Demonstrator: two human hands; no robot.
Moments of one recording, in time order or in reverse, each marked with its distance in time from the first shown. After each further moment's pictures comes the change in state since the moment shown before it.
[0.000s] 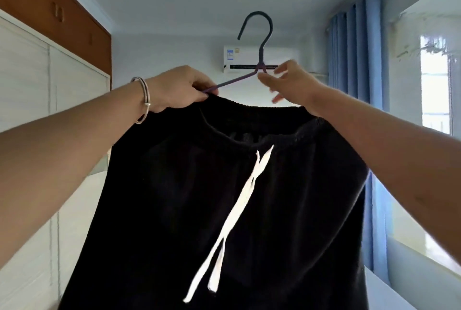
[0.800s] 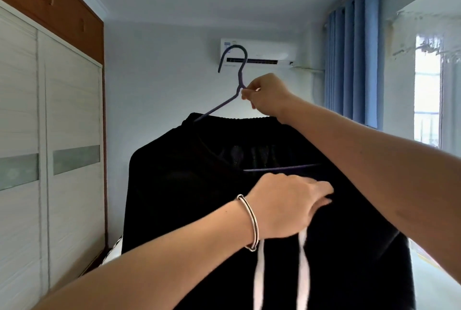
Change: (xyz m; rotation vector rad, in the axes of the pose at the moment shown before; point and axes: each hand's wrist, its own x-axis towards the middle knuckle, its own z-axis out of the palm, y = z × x) left_hand -0.093 0.084 0.156 0.112 -0.078 0.545; right_hand 0.010 -0.001 0.055 -0.118 0.031 -0.027
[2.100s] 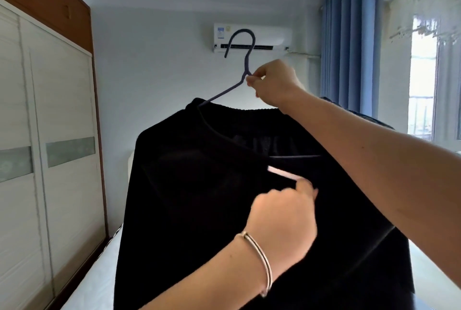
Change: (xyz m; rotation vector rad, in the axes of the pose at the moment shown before) left_hand -0.022 0.039 0.035 -0.041 0.160 -0.332; right_hand -0.027 0.004 -0.013 -0.058 0.117 0.109
